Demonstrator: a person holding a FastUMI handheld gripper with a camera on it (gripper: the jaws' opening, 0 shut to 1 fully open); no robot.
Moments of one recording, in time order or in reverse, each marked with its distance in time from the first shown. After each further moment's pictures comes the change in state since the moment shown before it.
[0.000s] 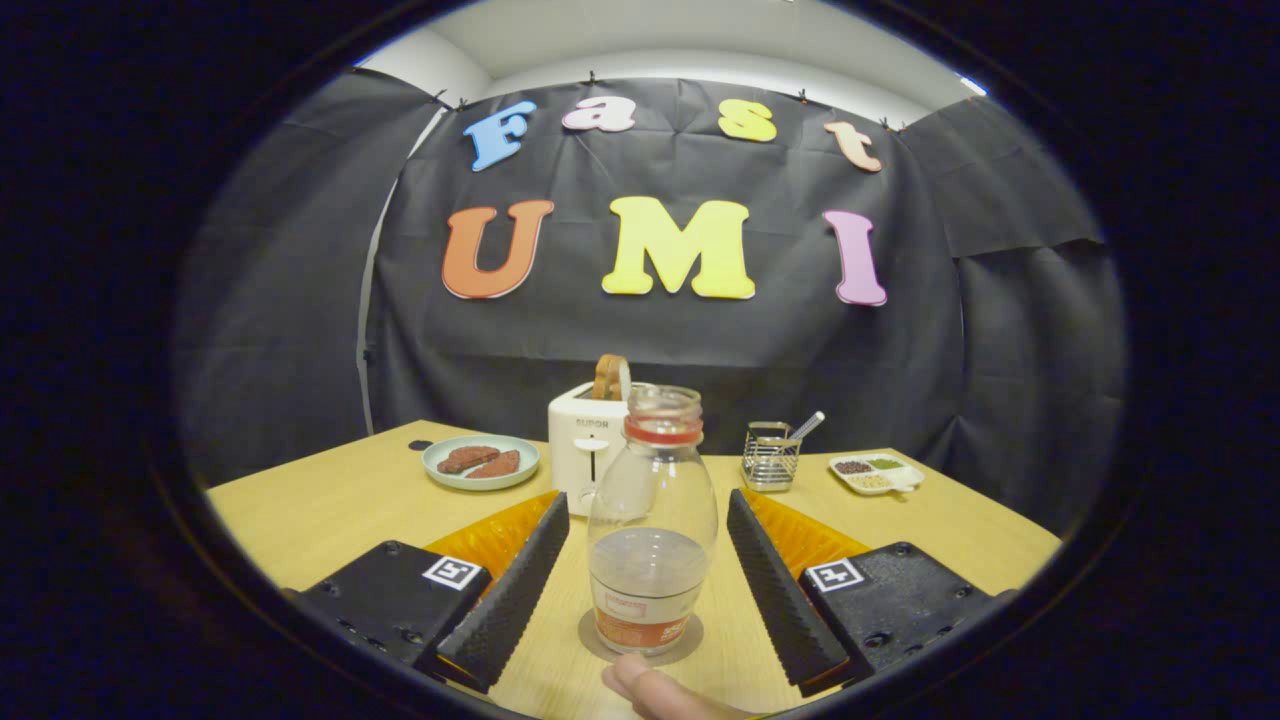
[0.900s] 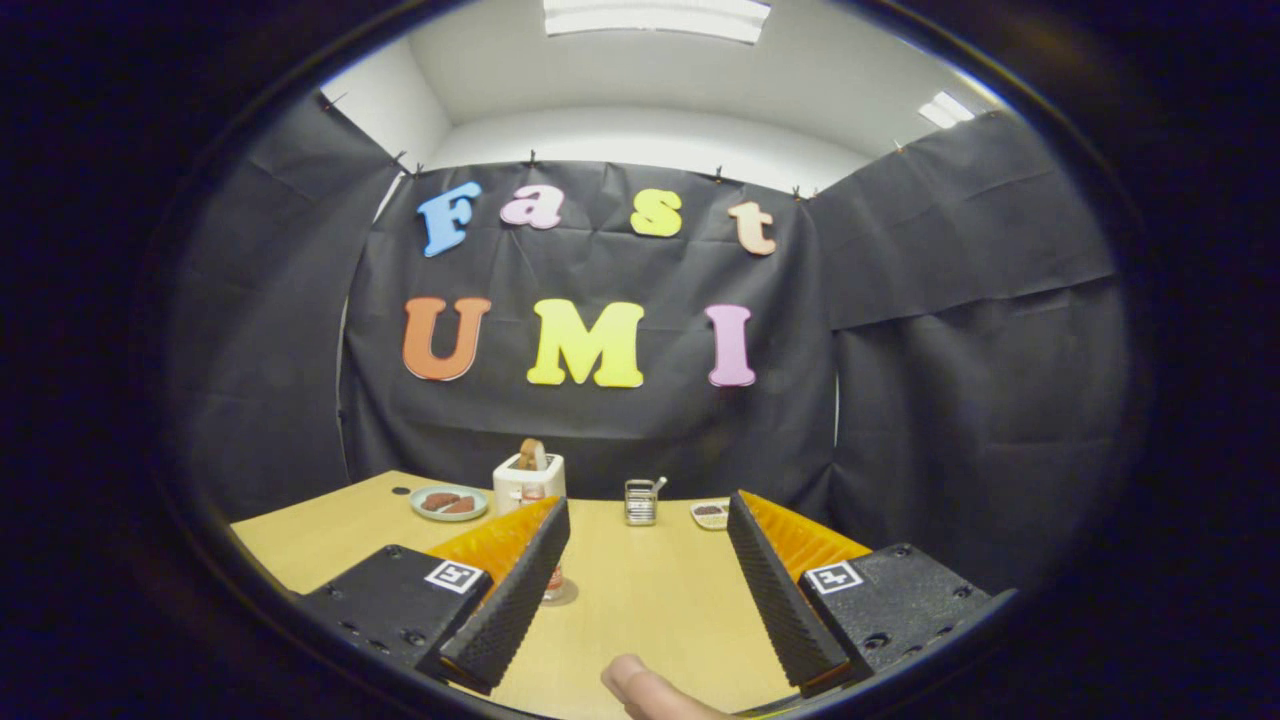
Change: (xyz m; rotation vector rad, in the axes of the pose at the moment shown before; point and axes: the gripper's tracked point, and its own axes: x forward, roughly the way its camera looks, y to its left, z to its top) arm -0.263 -0.115 0.110 0.032 -0.119 -0.202
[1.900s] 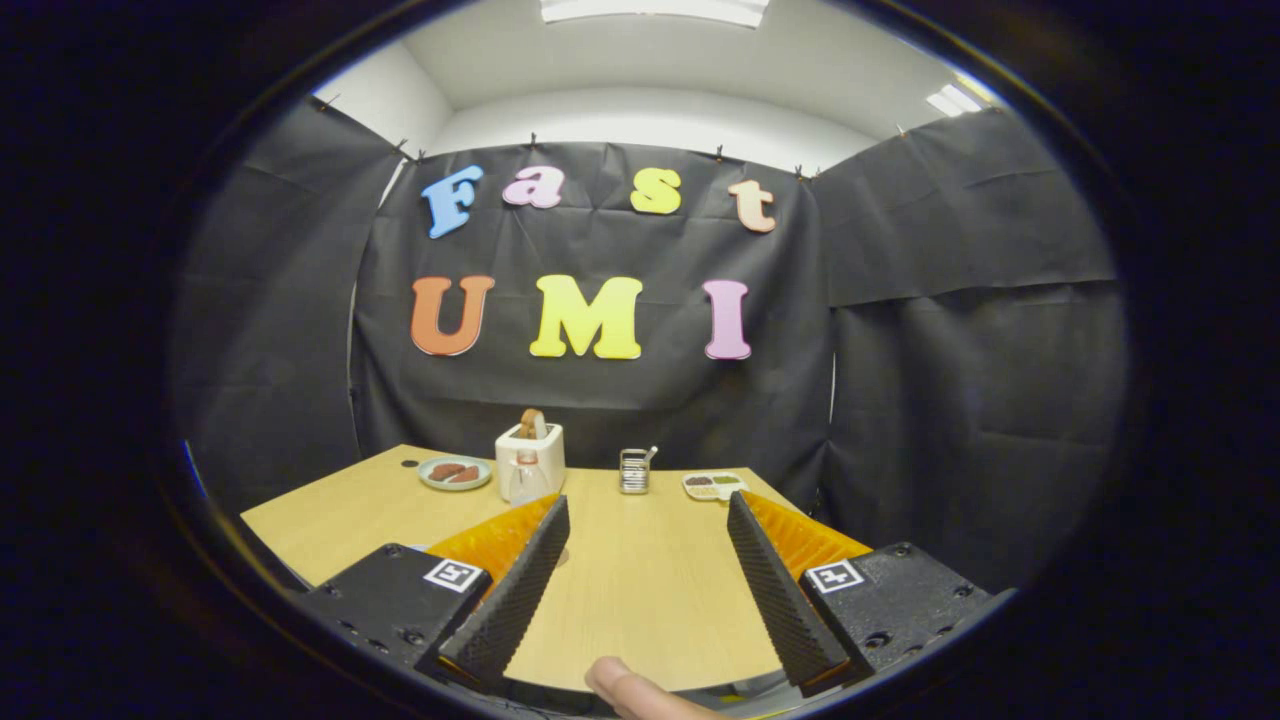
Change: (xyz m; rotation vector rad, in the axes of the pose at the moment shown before) arm -0.031 -0.024 -0.005 -0.015 0.081 0.048
